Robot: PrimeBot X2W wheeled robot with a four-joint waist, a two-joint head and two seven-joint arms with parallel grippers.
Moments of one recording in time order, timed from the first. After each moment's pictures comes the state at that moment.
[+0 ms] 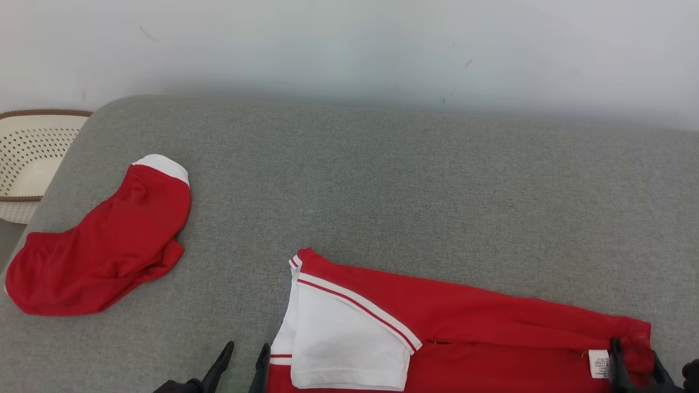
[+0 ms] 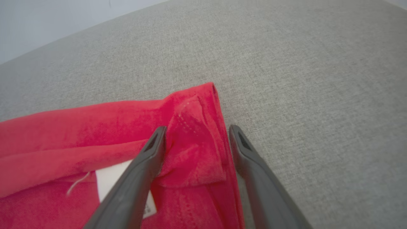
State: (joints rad) left arm -0.13 0.05 -0.19 0.33 -0.25 -0.11 -0.26; right arm -0.17 -0.31 0.06 0.68 0.48 0.13 -0.26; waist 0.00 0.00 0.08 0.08
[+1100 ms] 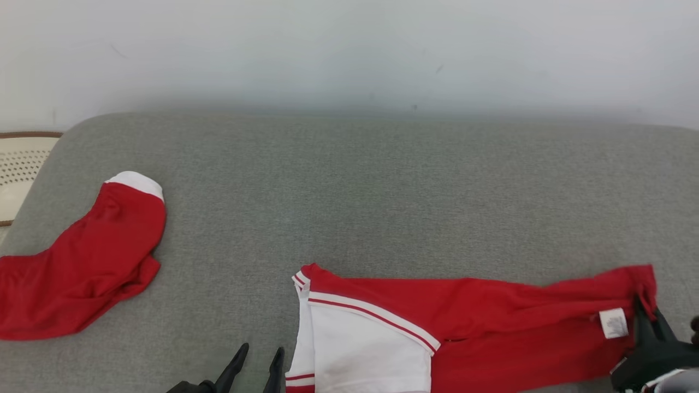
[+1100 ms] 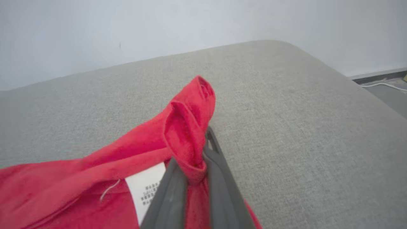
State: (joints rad) left arm -0.13 0.05 -0.23 0.32 -0.26 -0.12 -0.26; right arm -0.24 -0.36 0.05 0.65 0.39 0.13 -0.26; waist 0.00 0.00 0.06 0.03
